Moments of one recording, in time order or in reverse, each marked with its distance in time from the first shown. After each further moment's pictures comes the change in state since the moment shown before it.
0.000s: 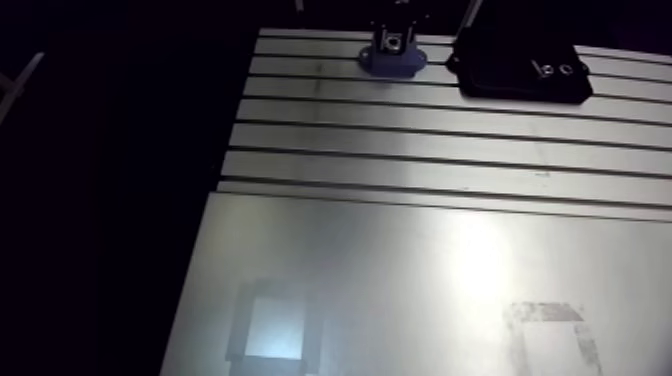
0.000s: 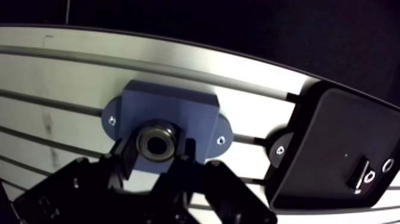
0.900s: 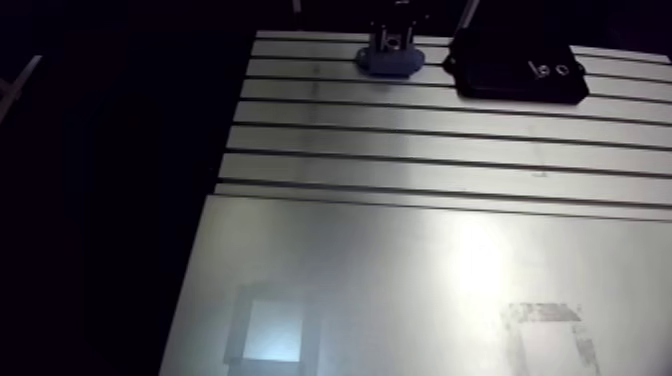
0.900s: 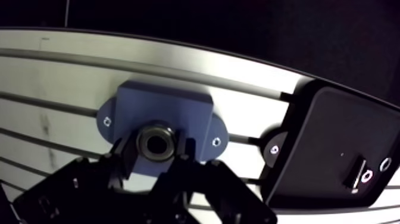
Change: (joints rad) arm -0.008 -0.004 0.003 -0.008 0.001 0.000
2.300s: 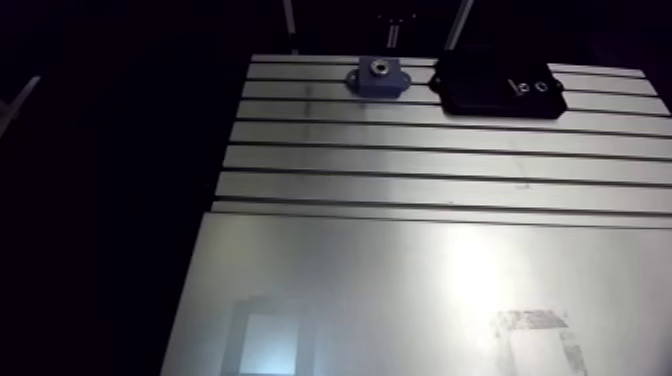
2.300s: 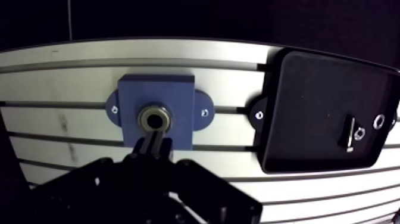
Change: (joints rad) arm -0.023 -0.050 -0.042 0.101 0.022 0.133
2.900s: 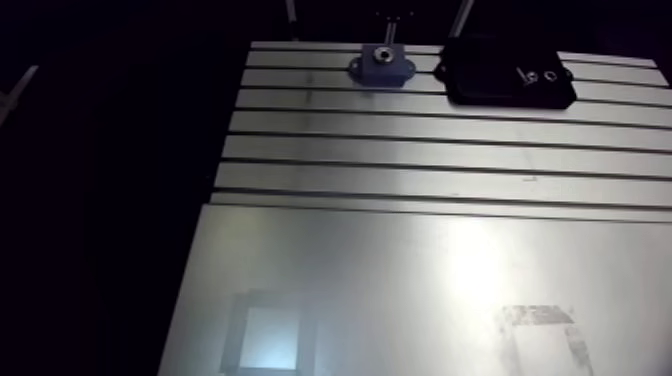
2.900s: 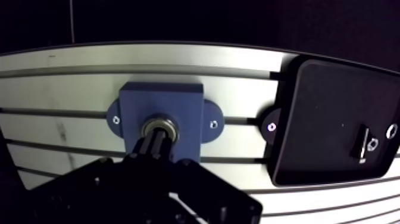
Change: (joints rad) arm 0.005 0.030 0.005 -0.031 0.014 0.004
